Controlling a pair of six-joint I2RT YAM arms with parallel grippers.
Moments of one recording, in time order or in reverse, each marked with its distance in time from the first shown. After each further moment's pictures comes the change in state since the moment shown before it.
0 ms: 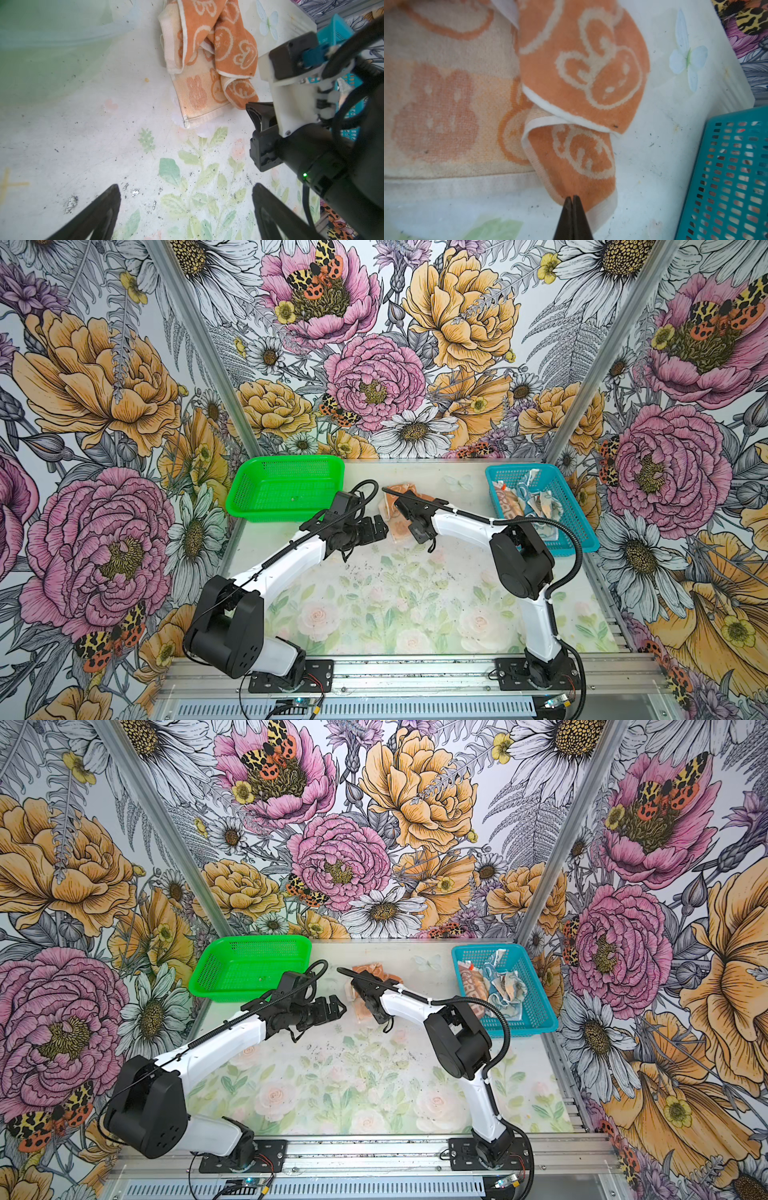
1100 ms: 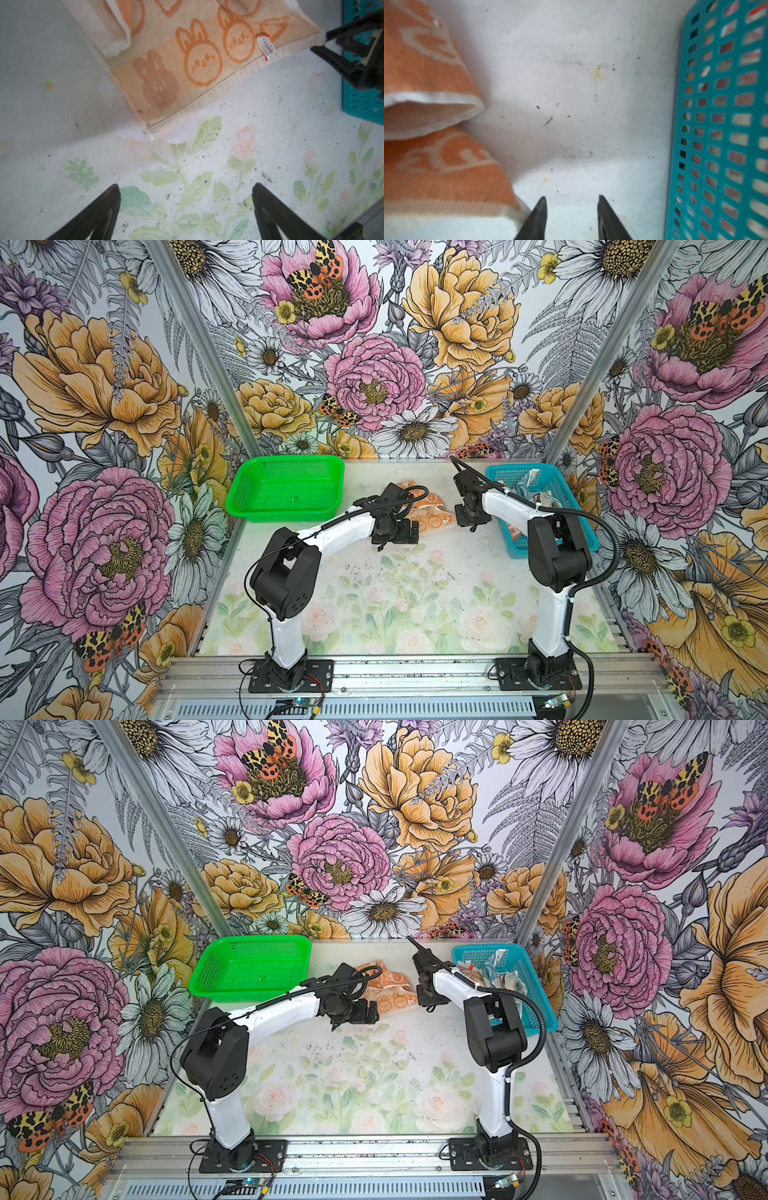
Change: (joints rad) left arm -0.174 0.417 0.393 -0.217 -0.061 0.134; right arm -0.361 -0.106 -0.114 -0.002 -0.266 0.122
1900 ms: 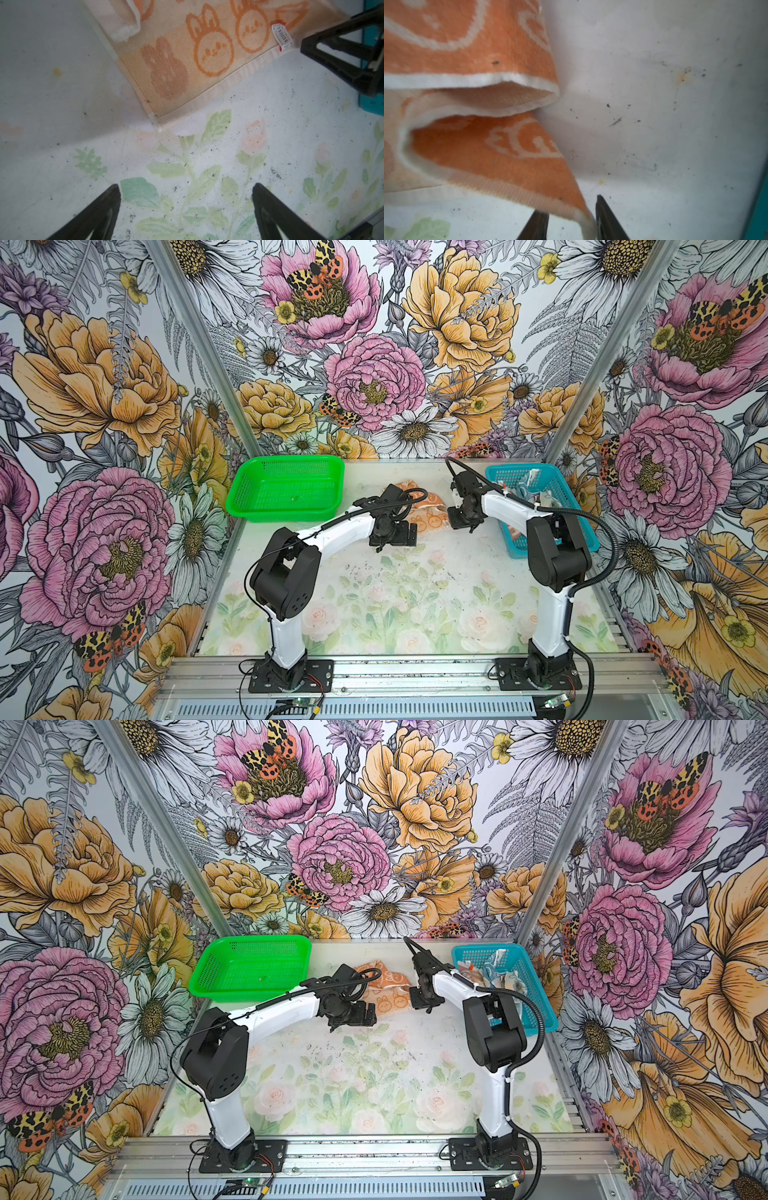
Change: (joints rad) left arm 0.000 0.000 -0.001 -0.028 -0.008 0.000; right arm 0.002 0.037 -0.014 0.064 -0.222 -0.083
